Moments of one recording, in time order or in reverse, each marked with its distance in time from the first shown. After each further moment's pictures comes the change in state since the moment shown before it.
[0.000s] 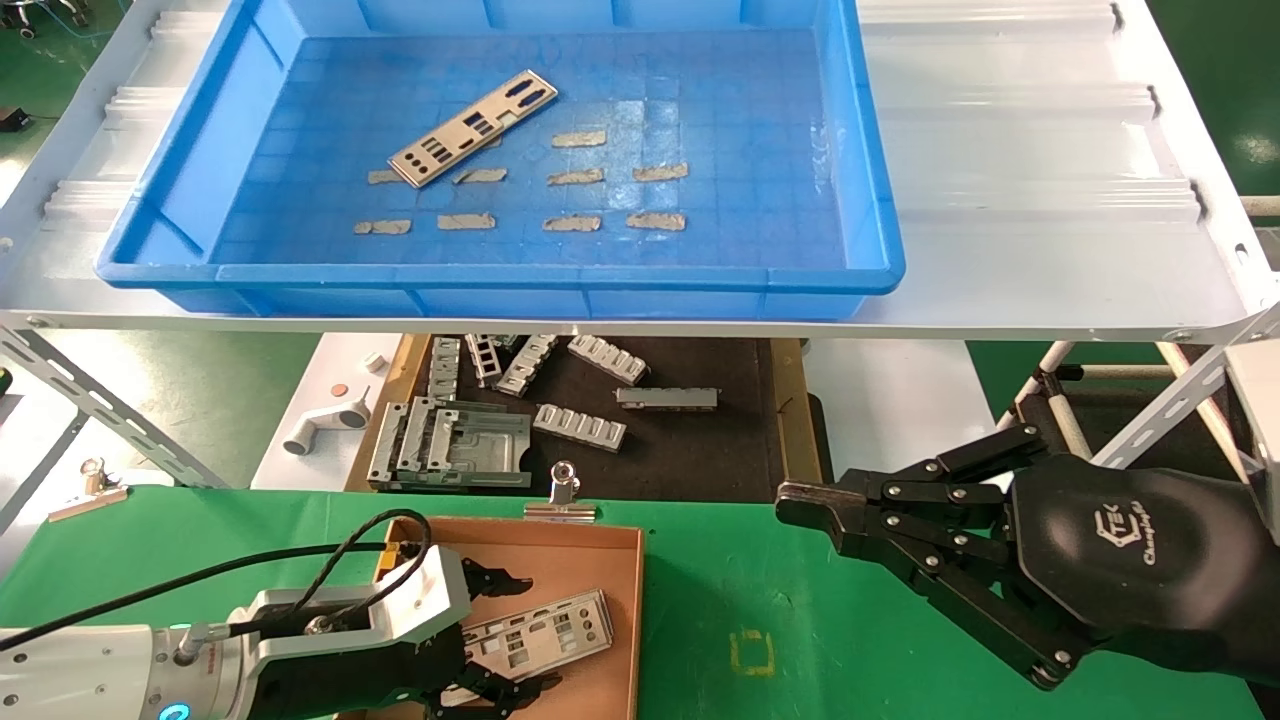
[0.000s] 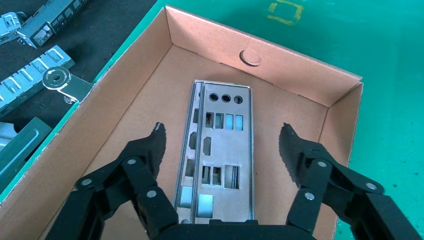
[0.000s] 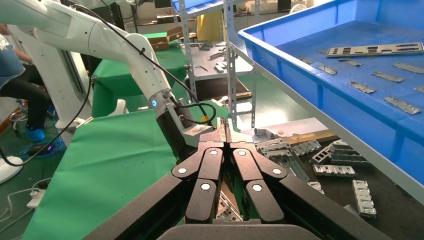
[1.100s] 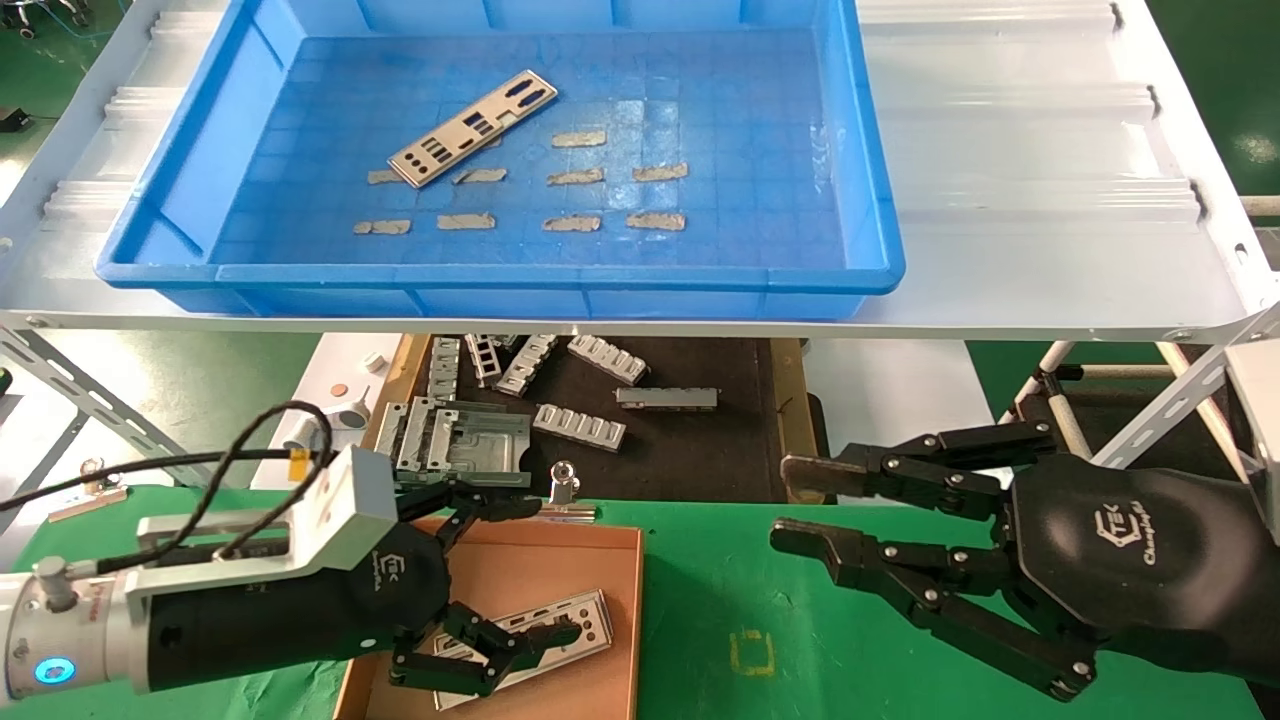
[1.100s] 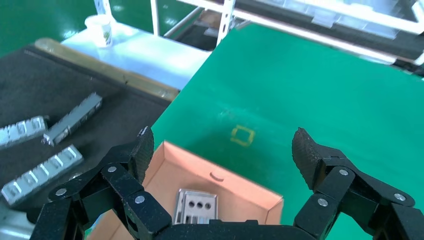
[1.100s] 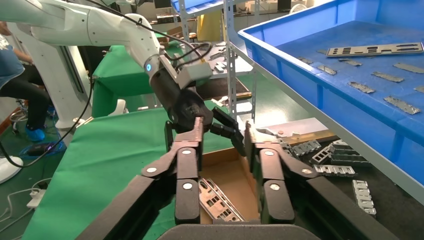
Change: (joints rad) left arm 0.037 -0.043 -0.255 -0.009 -0.241 0.239 0.028; right arm 0.000 0.000 0.000 0.000 0.000 0.000 0.000
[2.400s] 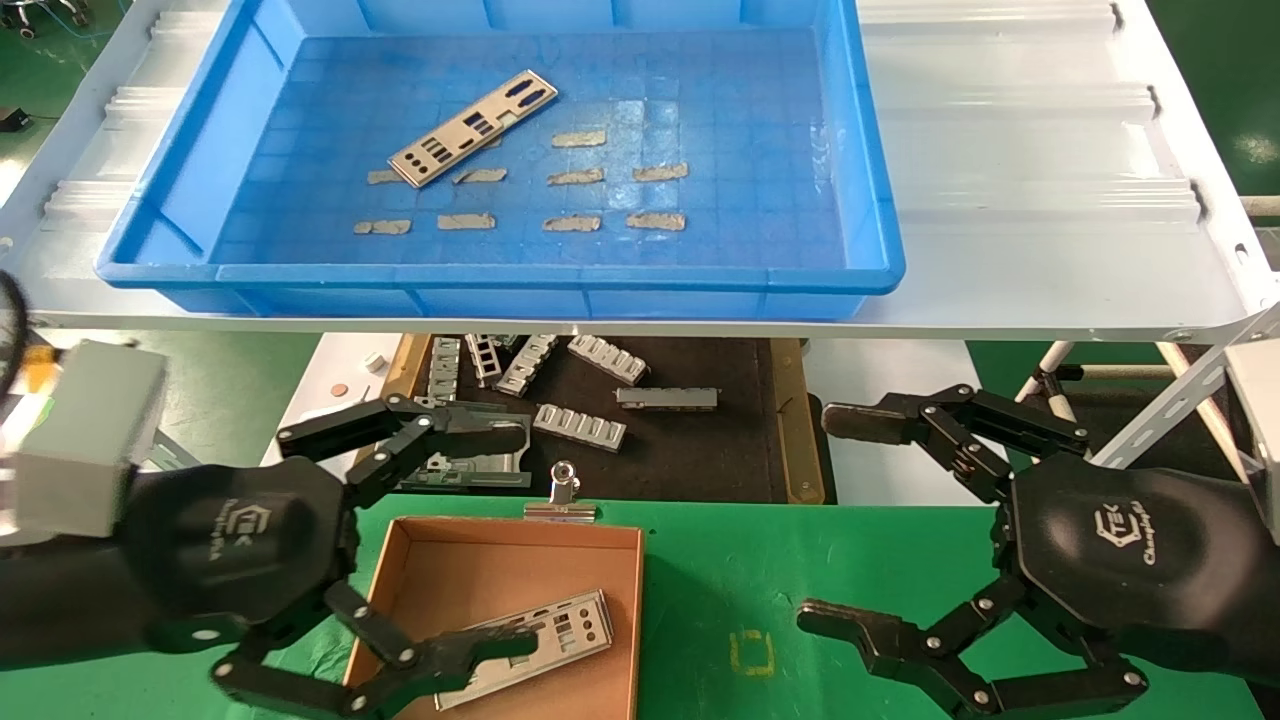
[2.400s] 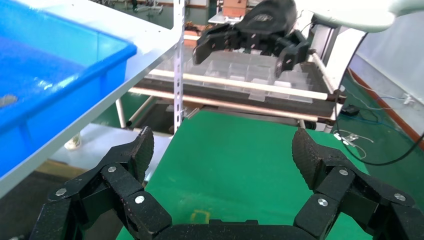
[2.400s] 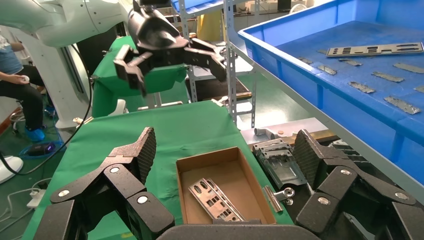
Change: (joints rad) left arm 0.011 0.011 -0.393 0.011 -0.087 0.410 -0.075; right arm 0.000 0.000 0.000 0.000 0.000 0.000 0.000
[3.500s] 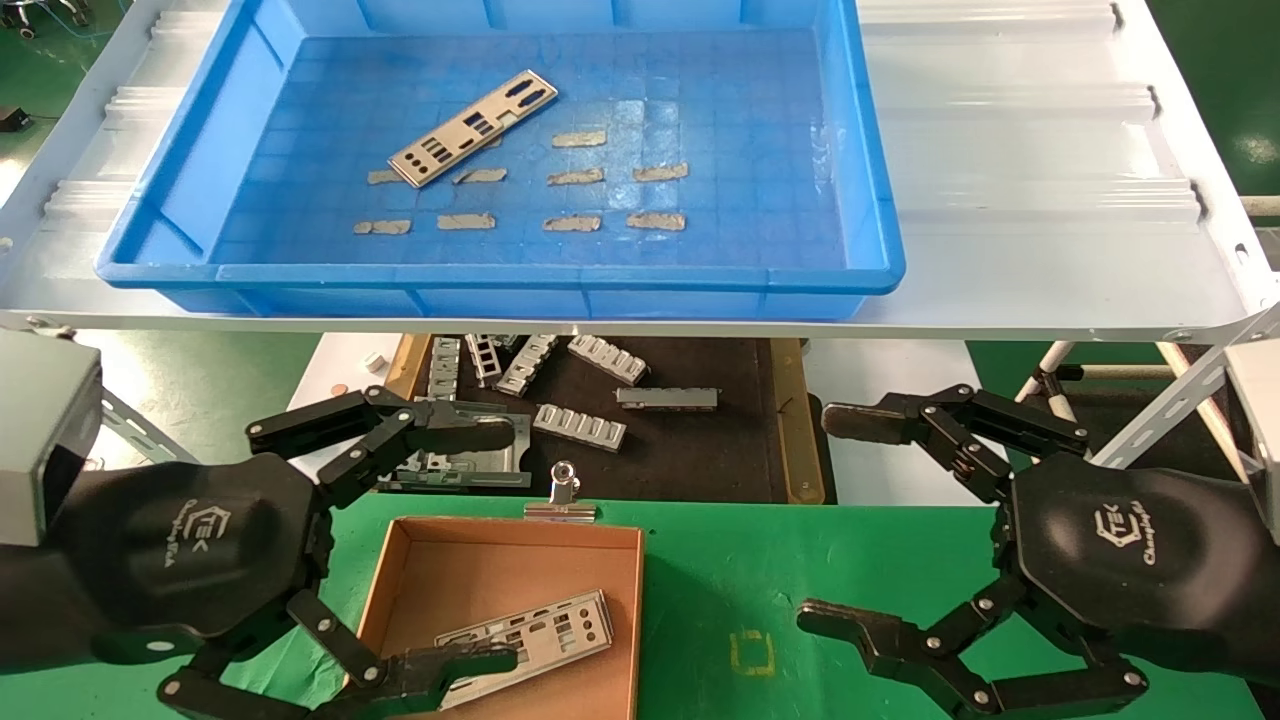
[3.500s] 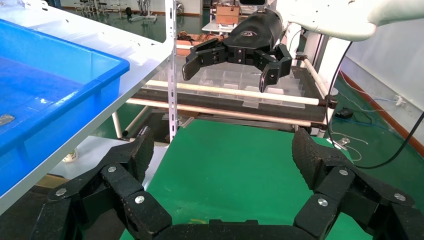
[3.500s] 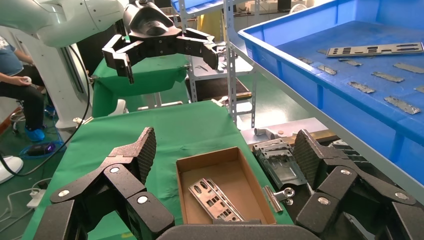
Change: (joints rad) left arm 0.002 0.001 -0.054 0.002 -0.013 0.056 -0.011; right arm 0.000 0.000 0.000 0.000 0.000 0.000 0.000
